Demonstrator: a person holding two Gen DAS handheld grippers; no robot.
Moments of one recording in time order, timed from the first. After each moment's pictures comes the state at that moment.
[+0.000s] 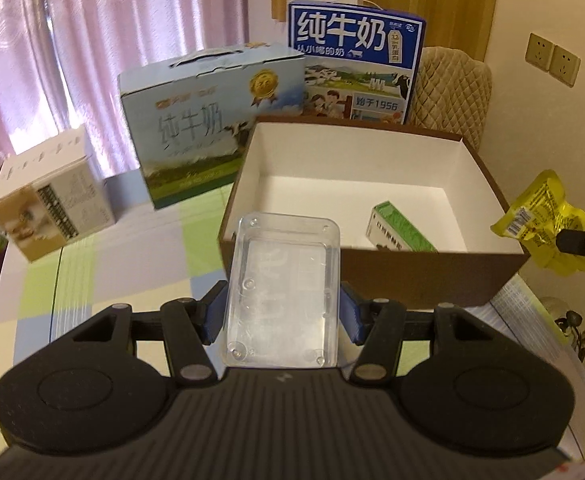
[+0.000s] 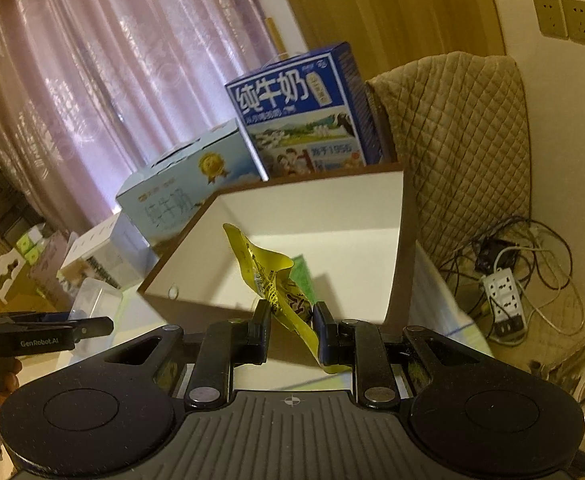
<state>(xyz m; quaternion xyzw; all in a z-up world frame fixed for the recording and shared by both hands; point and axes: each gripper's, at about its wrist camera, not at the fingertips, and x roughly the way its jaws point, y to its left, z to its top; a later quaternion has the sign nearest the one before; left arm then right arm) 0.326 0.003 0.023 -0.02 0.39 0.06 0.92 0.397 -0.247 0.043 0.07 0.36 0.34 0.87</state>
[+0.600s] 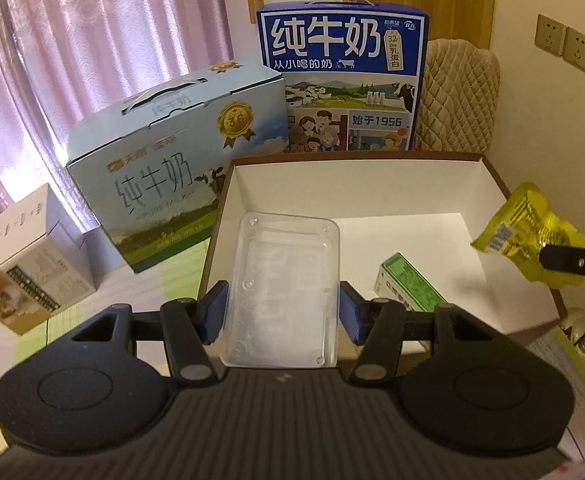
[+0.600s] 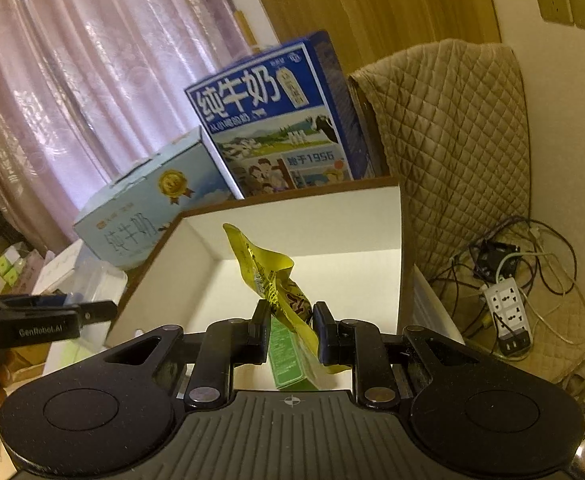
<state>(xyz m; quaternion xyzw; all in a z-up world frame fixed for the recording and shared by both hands) 0.434 -0.011 0.025 0.03 0.40 0.06 0.91 0.473 -0.215 0.021 0.08 0.38 0.31 0.87</state>
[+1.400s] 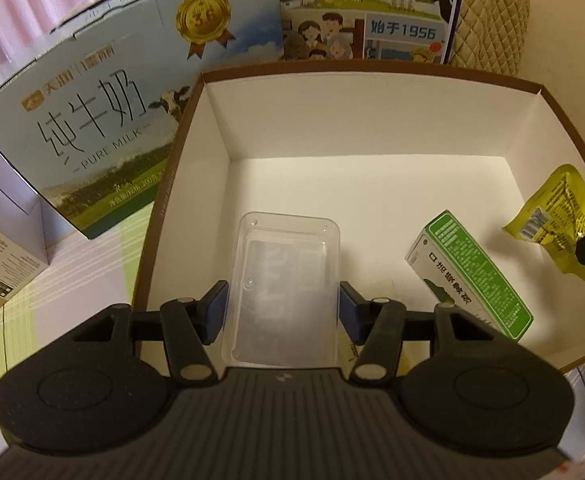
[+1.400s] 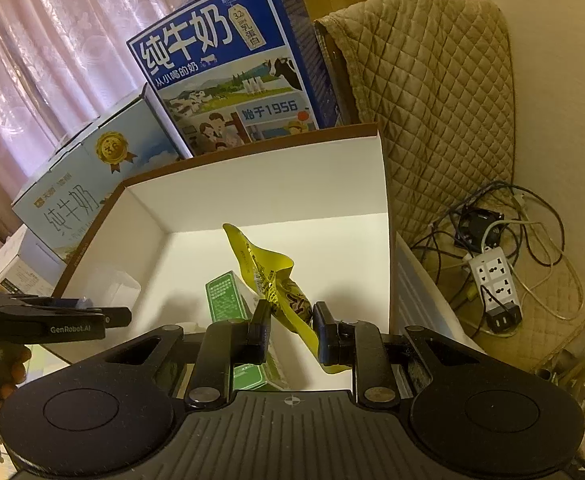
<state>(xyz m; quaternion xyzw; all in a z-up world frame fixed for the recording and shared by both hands) 0.507 0.003 -0.065 0.03 0.49 0.06 0.87 0.509 -0.193 -0.026 0.06 0.43 0.26 0.86</state>
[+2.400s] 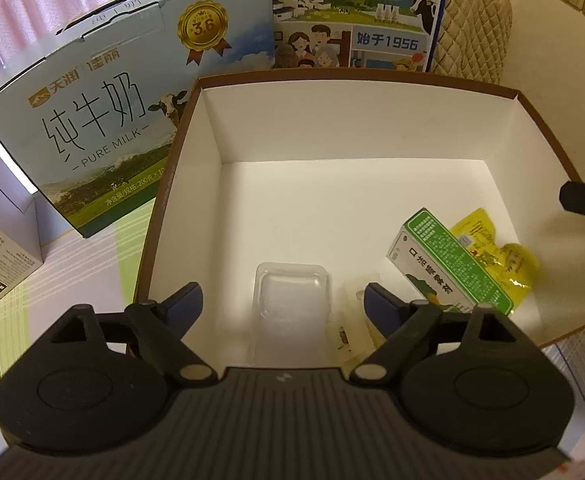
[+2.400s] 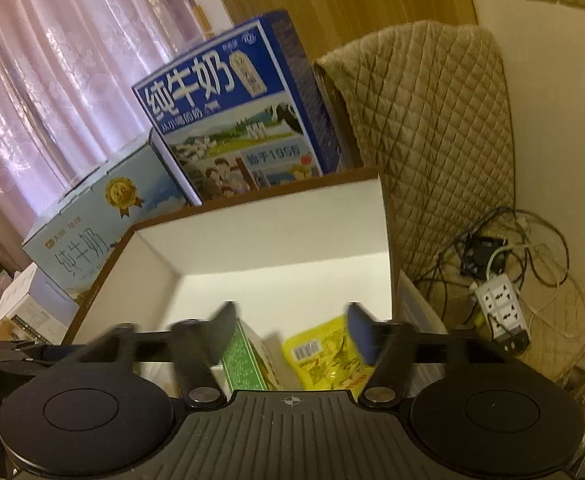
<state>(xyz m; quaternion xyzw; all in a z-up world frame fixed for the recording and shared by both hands) 0.485 0.007 -0.058 0.02 0.47 0.03 0.88 0.509 -0.199 -0.008 0.10 0.37 0.26 0.89</state>
